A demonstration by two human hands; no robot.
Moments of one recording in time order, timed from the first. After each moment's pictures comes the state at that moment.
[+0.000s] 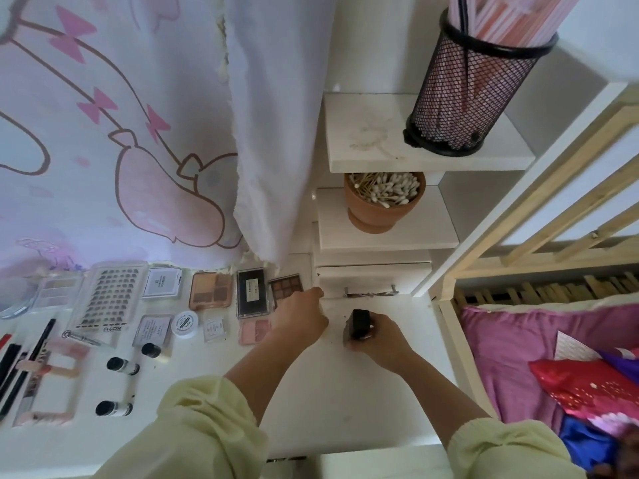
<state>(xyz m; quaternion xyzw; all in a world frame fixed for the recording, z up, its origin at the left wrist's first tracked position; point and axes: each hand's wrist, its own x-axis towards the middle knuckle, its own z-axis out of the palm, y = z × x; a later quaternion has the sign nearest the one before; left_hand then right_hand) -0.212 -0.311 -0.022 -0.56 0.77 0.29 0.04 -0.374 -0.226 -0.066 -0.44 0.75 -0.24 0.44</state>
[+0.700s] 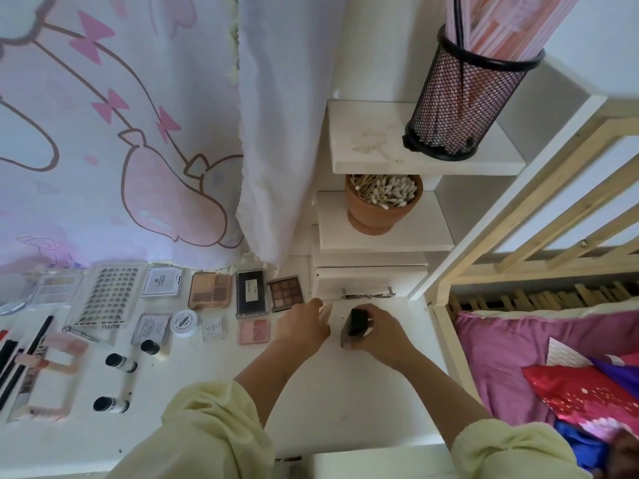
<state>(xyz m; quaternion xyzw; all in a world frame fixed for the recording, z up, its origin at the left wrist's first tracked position) -0.210 -0.293 -0.027 -0.55 0.79 0.28 0.03 -0.372 -0.227 -0.043 -0.47 0.75 -0.22 0.40</state>
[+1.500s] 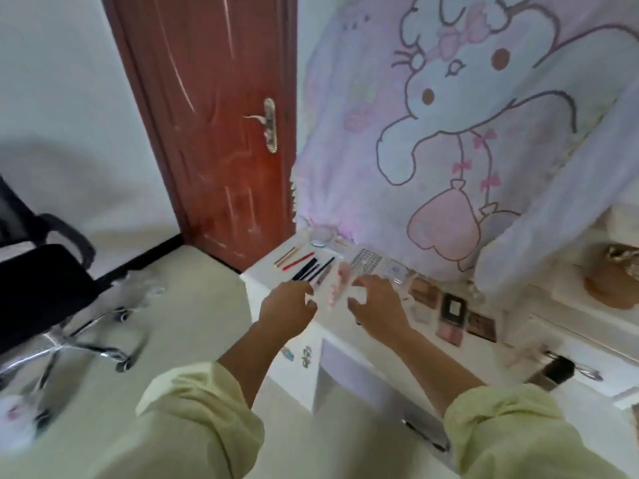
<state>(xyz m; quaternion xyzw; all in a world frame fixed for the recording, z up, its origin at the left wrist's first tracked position) 0.169 -0.080 0.089 -0.79 0.56 0.16 -0.20 0.003 -0.142 0.087 -0.80 0.52 -0.20 0.21</state>
